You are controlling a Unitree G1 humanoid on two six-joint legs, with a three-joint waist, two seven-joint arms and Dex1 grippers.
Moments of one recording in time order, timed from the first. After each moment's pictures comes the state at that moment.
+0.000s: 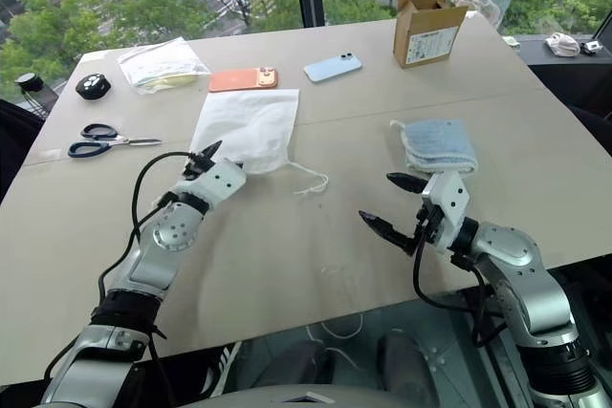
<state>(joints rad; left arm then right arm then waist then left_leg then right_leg) -0.34 0.56 -0.06 0.32 0.43 -0.20 -0.09 -0.07 -0.51 0.02 -0.39 0.44 0.30 0.78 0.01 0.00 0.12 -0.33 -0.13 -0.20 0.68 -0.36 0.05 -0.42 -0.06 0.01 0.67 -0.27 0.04</state>
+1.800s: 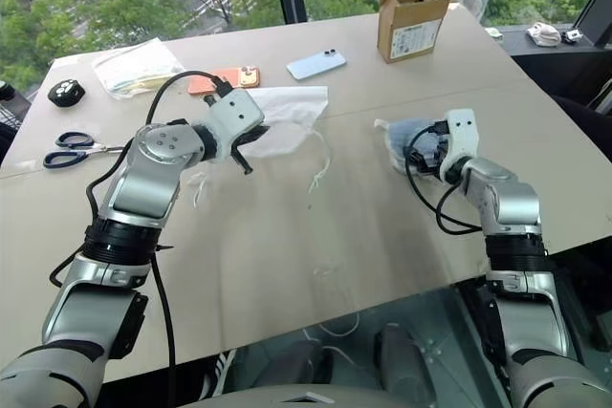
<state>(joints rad) -0.68 0.61 -0.15 0.06 0.18 0.50 -0.76 -0.62 -0.39 -0.06 0.21 0.23 0.77 0.39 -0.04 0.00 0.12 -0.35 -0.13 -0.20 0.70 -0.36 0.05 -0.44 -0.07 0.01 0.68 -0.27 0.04</state>
